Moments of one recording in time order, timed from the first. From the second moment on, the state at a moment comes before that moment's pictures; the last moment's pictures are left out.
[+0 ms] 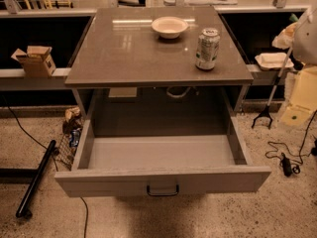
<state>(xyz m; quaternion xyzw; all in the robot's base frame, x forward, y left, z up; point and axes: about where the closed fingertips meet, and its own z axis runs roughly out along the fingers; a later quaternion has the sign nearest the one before) 0.438 -0.216 0.978 -0.60 0.78 -0.04 0.16</state>
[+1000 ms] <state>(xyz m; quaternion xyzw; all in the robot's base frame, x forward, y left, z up) 0.507 -0.229 0.969 -0.52 0.81 0.00 0.26</state>
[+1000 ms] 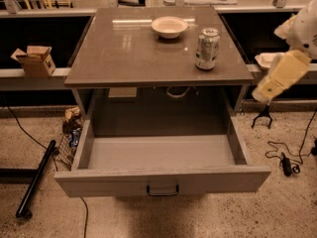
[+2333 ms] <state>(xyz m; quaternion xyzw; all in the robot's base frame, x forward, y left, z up) 0.624 -0.193 0.928 -0.44 0.81 0.09 0.36</state>
